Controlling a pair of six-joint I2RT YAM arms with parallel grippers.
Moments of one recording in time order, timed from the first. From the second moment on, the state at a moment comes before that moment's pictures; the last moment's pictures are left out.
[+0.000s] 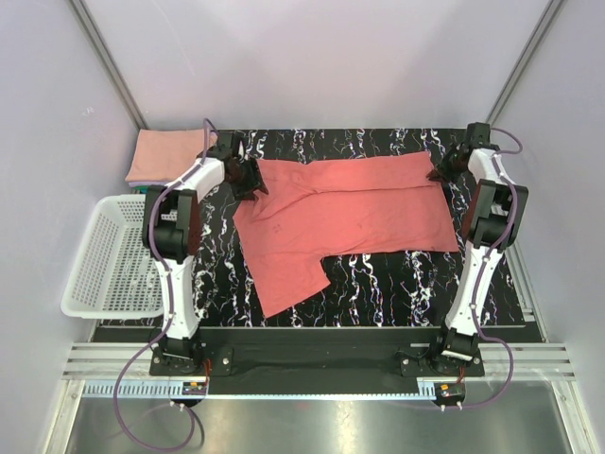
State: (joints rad) left arm -0.16 2.17 1.69 -0.57 0.26 -0.50; right arm -0.24 2.41 2.02 -0.60 -0.30 0.50
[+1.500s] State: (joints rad) left arm -0.18 2.48 2.16 -0.58 -0.02 -0.48; right arm -0.23 2.37 1.94 -0.56 -0.11 0.63
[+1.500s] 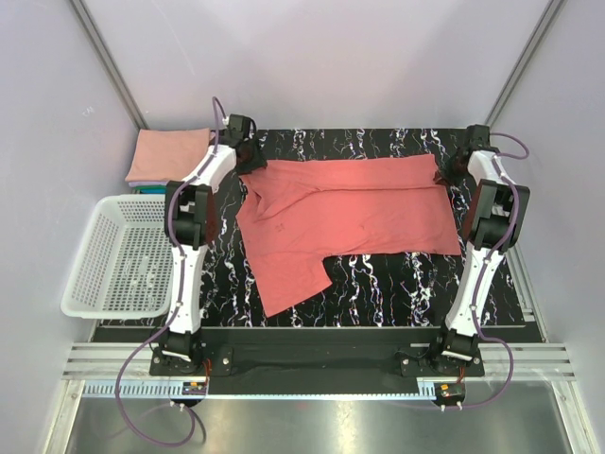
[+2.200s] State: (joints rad) left arm -0.31 2.24 2.00 -0.63 0.20 -0.30; right arm -0.17 2.00 1.81 -0.63 -0.23 0.63
